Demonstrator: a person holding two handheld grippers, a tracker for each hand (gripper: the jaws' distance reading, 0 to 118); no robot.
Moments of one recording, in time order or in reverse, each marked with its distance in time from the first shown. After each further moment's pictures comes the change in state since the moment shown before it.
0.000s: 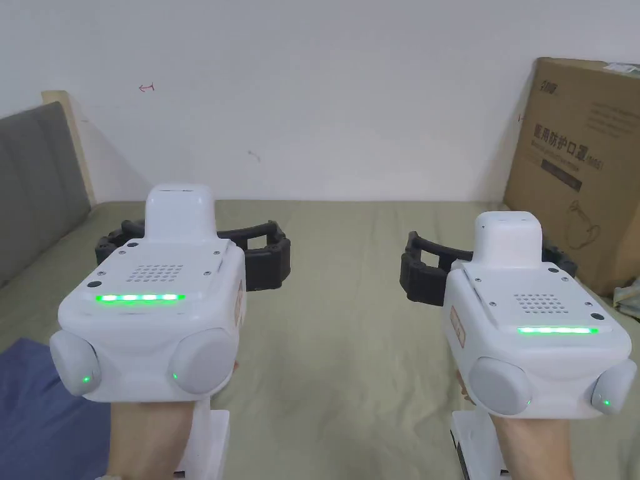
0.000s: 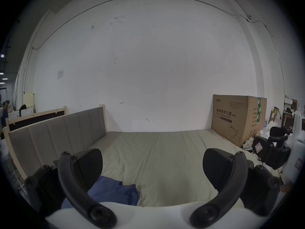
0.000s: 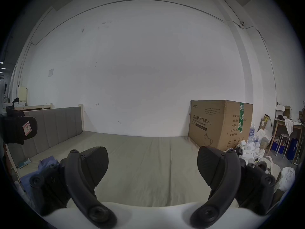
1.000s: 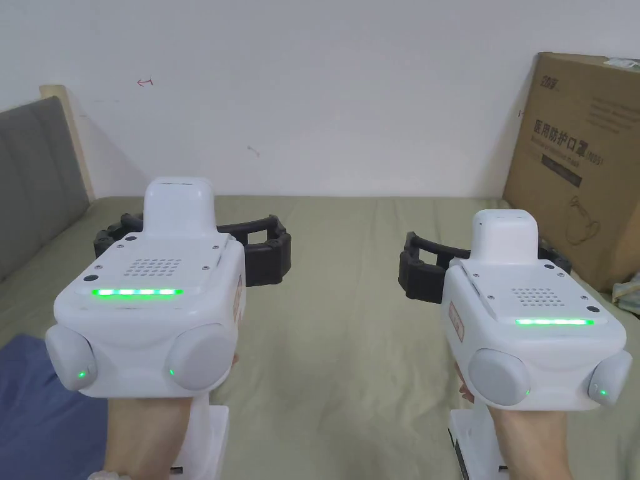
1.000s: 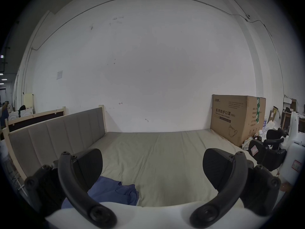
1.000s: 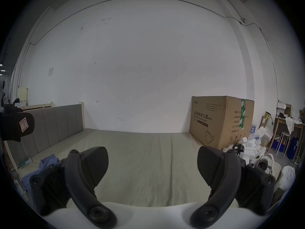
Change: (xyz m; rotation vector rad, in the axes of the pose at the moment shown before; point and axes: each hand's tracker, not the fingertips) left arm -0.001 0.002 0.002 -0.001 -0.013 0.000; right arm 0.002 -0.004 -0.006 -0.036 0.009 -0.008
